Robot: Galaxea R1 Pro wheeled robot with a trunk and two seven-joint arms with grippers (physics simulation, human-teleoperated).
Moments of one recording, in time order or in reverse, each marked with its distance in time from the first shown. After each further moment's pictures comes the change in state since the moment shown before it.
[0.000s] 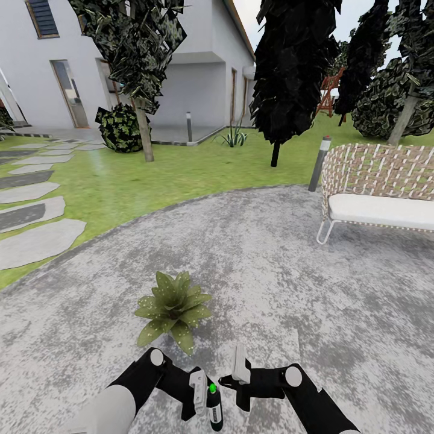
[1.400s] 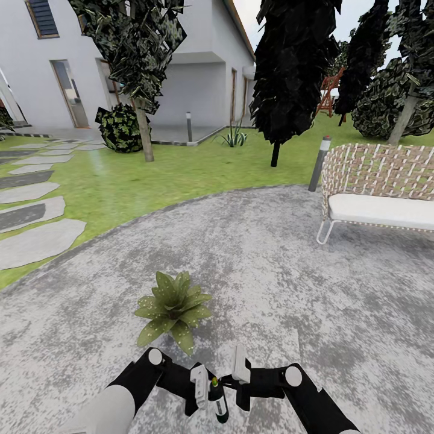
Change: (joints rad) left arm 0.000 0.003 0.002 0.000 0.084 -0.019 0.010; right arm 0.000 0.000 0.000 -0.003 0.000 0.000 0.000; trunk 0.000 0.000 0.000
